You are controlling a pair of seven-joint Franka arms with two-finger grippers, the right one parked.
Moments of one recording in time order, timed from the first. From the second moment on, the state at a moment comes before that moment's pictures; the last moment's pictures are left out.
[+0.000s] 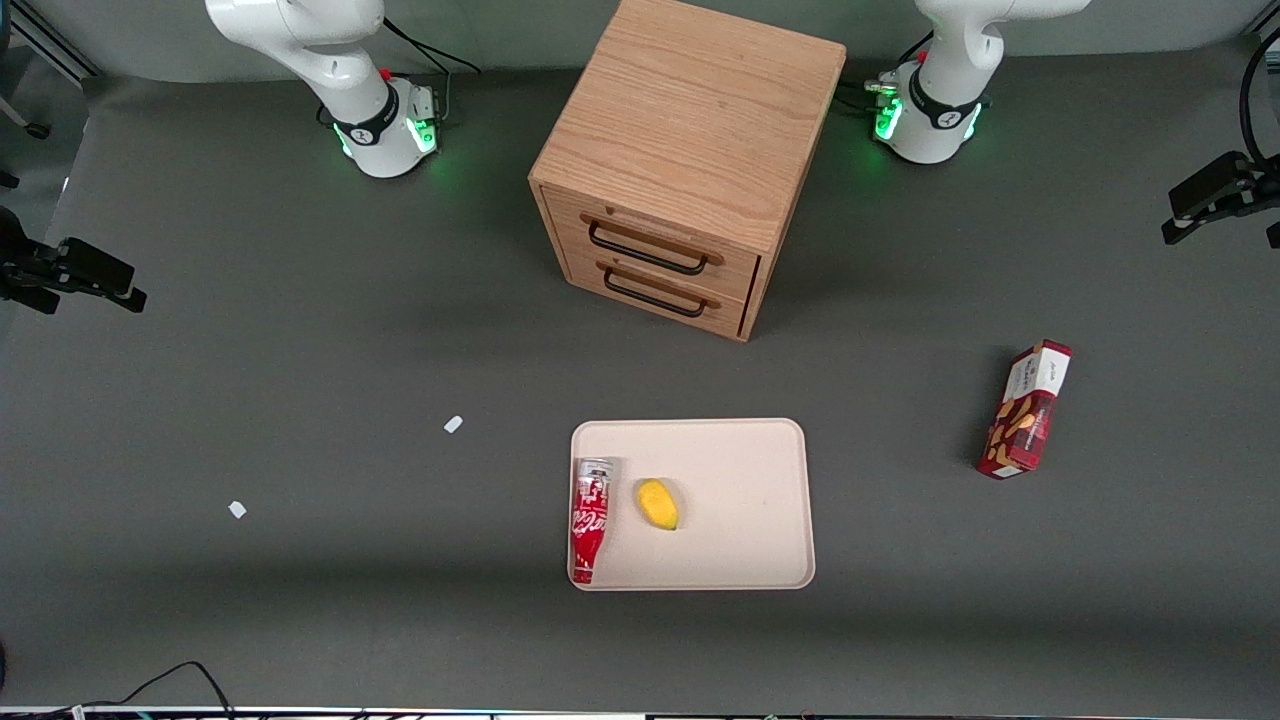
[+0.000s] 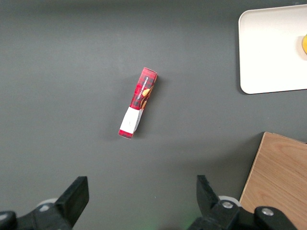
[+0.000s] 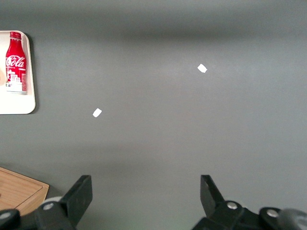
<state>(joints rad) -0.03 -0.08 0.07 -1.56 0.00 1.50 0.10</state>
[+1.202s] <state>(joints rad) -0.03 0.11 0.06 -1.80 0.07 1.84 0.28</state>
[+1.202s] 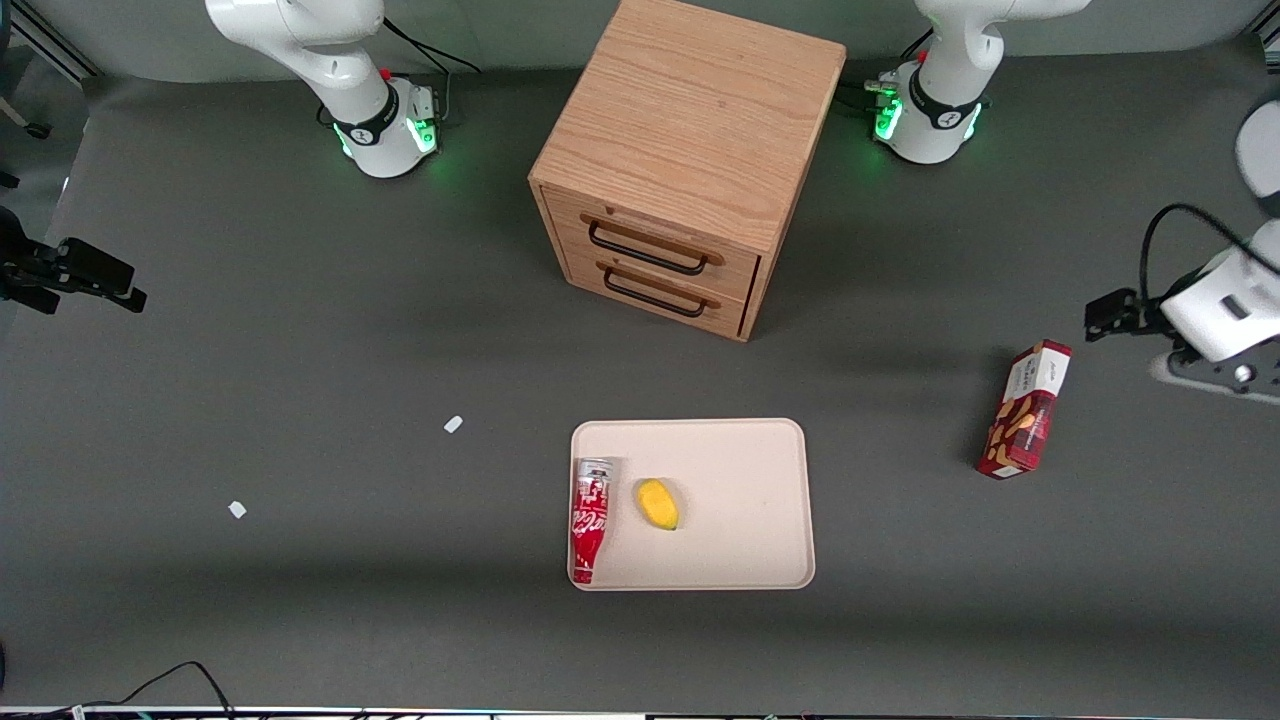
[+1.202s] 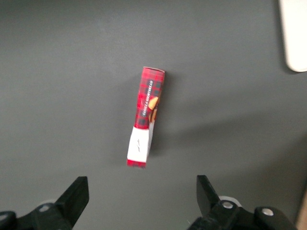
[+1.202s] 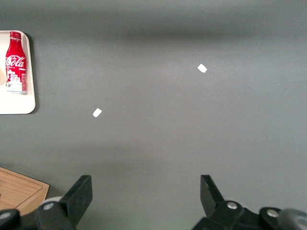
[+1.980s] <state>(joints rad) -0.02 0.30 0.08 -2.10 0.12 2.39 0.34</state>
